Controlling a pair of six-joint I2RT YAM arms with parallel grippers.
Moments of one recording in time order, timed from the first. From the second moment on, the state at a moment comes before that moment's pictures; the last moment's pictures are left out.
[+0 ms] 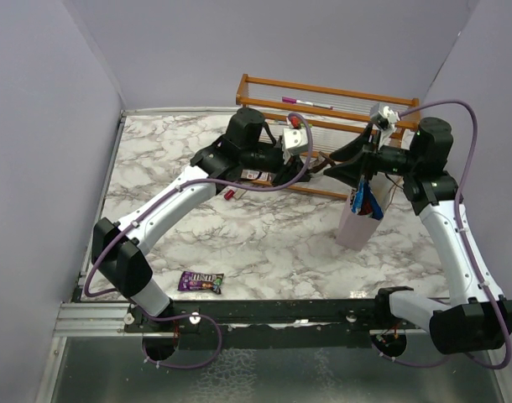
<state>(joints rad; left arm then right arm) -0.71 1.59 1.53 -0.33 0.78 0.28 0.07 1.13 1.15 -0.21 -1.16 0.02</state>
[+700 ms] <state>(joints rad) -0.74 1.59 1.53 -0.30 0.71 0.25 0.07 1.01 1.07 -0.18 -1.03 0.03</state>
